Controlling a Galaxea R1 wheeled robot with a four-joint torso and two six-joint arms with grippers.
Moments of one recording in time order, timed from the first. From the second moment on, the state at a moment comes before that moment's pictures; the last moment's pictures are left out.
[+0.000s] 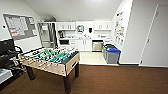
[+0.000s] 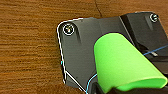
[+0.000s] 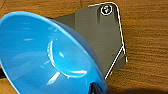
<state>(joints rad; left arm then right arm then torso) 1.51 2.87 -2.64 0.22 -0.06 -0.19 -1.60 2.89 -2.61 -0.13 0.14 0.05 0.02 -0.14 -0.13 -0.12</state>
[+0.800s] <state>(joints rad) 1.51 2.87 -2.64 0.22 -0.06 -0.19 -1.60 2.89 -2.61 -0.13 0.14 0.05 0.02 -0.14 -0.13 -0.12</state>
